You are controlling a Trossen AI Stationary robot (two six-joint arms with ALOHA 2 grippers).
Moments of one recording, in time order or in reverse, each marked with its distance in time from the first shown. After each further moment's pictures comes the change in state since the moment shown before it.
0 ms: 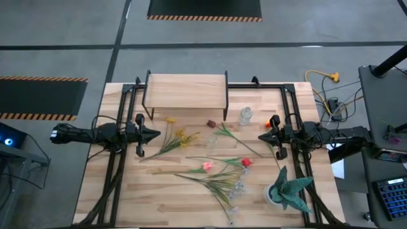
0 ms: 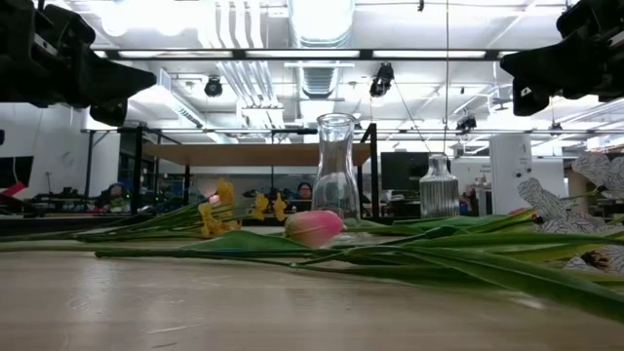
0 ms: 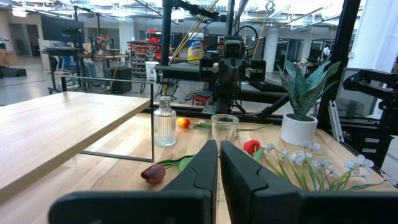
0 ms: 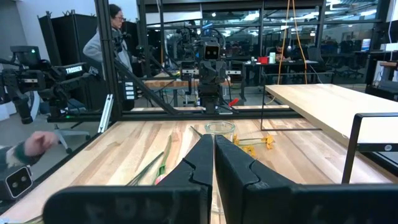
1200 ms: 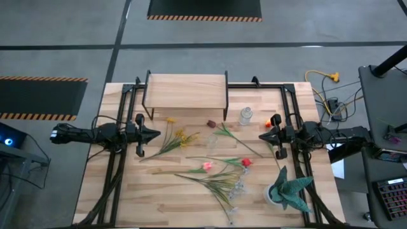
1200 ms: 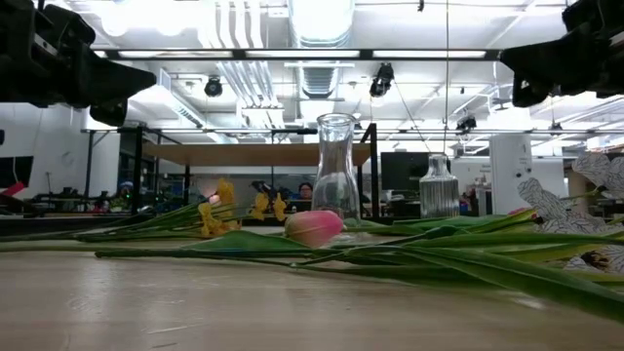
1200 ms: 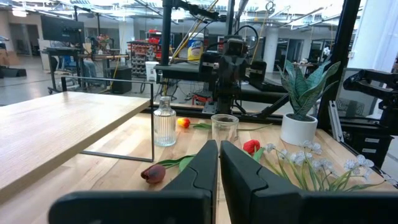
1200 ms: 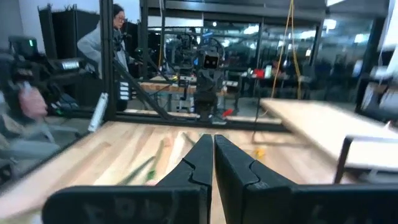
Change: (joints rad) left arm 0.000 0.000 0.000 0.000 0.000 0.000; right arm 0.000 0.000 0.000 0.036 0.001 -0.130
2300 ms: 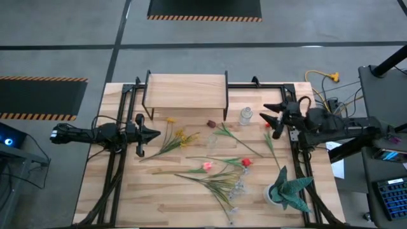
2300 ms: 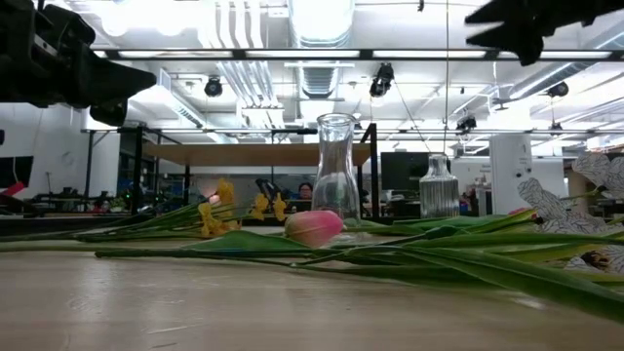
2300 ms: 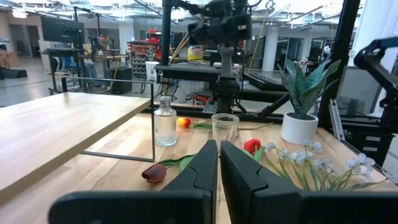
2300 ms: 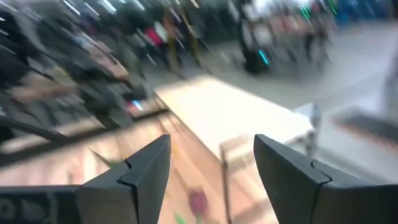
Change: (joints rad) left arm 0.000 0.000 0.000 -0.002 0.000 0.008; right arm 0.000 0.412 0.538 -0.396 0.511 0.304
